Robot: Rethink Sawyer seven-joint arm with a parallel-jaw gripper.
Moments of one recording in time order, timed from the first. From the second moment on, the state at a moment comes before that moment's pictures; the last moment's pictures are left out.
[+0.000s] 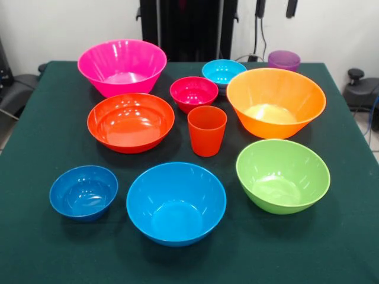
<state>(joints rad) -0.04 -1.02 -0.01 2.02 0.00 0.48 1.67</state>
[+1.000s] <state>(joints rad) -0.08 -0.74 0.00 1.87 0.00 0.35 1.67</state>
